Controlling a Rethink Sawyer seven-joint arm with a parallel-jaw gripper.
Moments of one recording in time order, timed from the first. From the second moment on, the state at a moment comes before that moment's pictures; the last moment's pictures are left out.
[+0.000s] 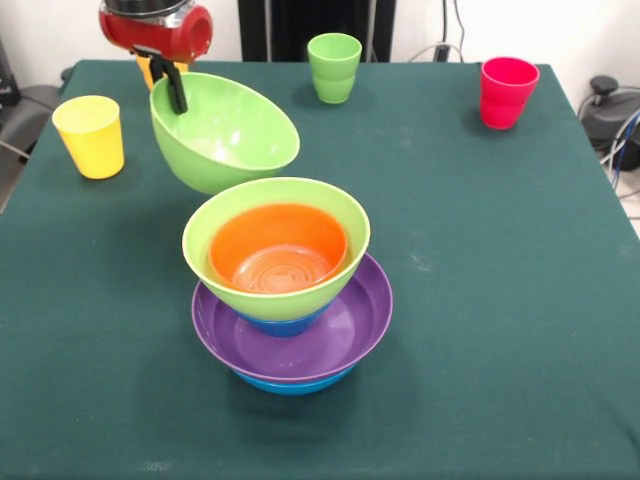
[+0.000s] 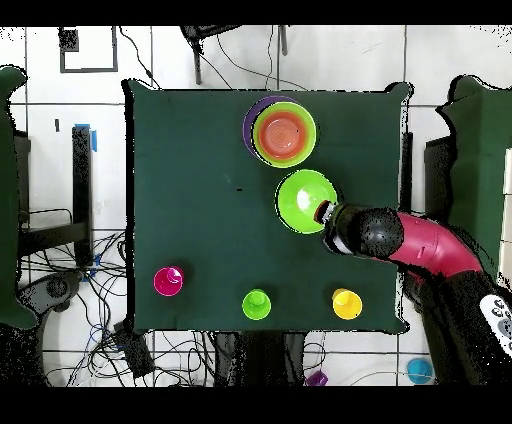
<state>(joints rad) -0.82 -0.70 0.36 1.76 -0.37 0.59 1.99</state>
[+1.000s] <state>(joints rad) -0.84 -0.81 0.45 1.77 -0.37 0.76 1.99</state>
